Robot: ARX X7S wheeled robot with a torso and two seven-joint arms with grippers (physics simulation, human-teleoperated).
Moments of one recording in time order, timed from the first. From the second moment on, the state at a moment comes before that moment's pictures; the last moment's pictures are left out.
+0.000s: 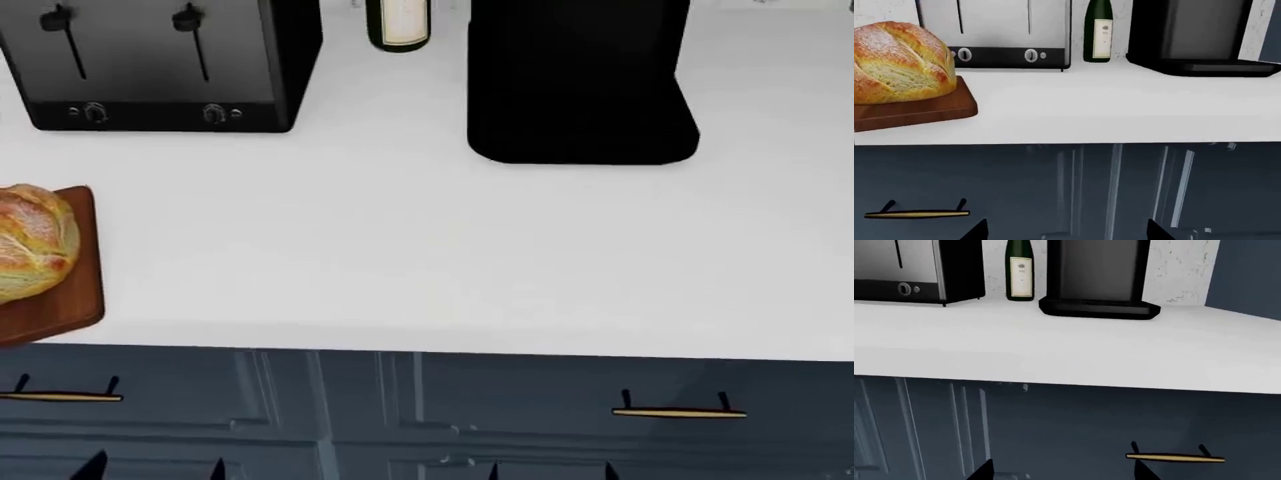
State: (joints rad) left arm 0.02 -0.08 0.10 0.03 -0.10 0.00 -0.04; right arm 0.00 0.07 -0.10 0.01 0.03 -0.02 0.09
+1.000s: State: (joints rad) left arm 0.04 -0.17 0.10 0.33 -0.16 -0.17 -0.15; right arm -0.02 0.17 -0.10 -0.32 0.09 0.21 0.18
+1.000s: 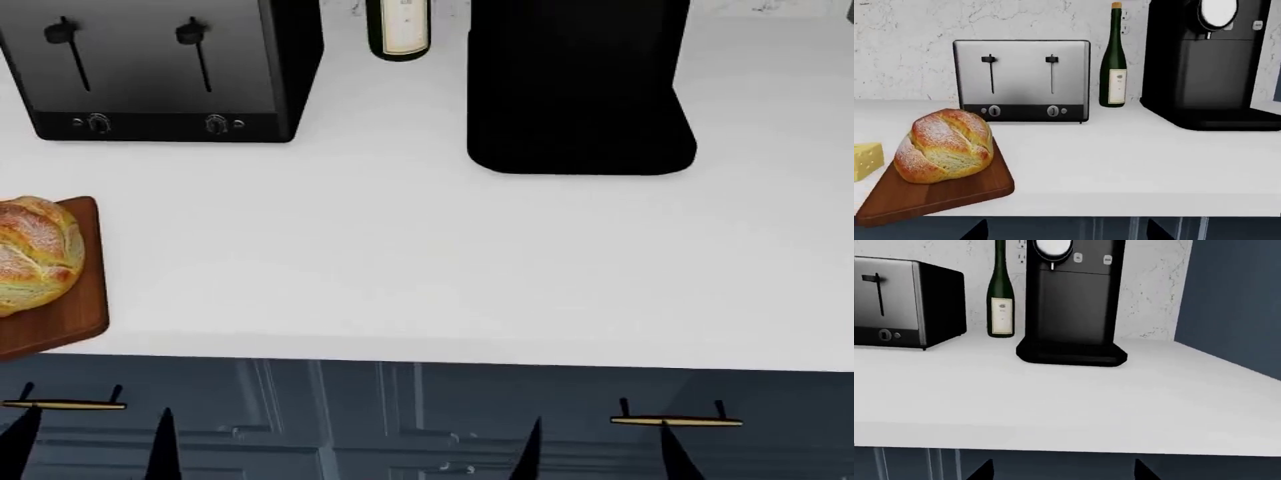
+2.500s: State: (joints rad) left arm -0.23 -0.30 0.00 0.84 -0.35 -0.72 -0.31; right arm 0.20 0.33 -0.04 -0.77 0.13 0.67 0.23
